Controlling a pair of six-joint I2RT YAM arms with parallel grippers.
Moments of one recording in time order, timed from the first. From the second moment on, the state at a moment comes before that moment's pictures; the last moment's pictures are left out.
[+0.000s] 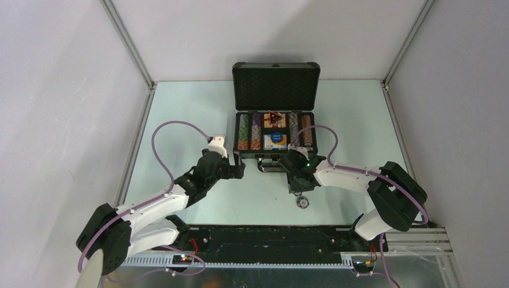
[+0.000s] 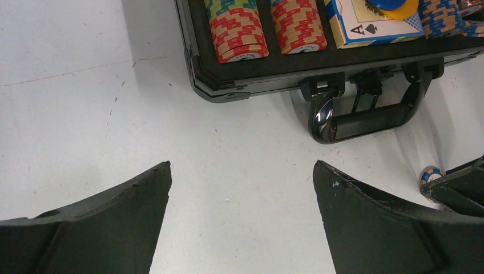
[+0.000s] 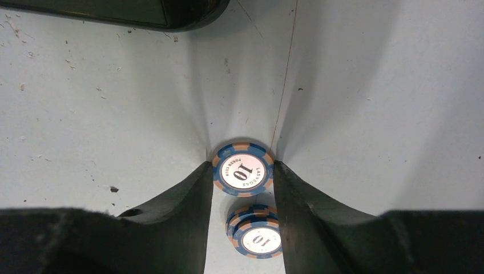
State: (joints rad) left arm -0.68 1.05 0.42 0.10 -0.23 -0.45; right arm 0.85 1.52 0.82 -0.55 0.22 0.68
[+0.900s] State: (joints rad) left arm -0.68 1.06 0.42 0.10 -0.23 -0.45; right arm 0.83 1.50 0.92 -0.59 0.25 0.64
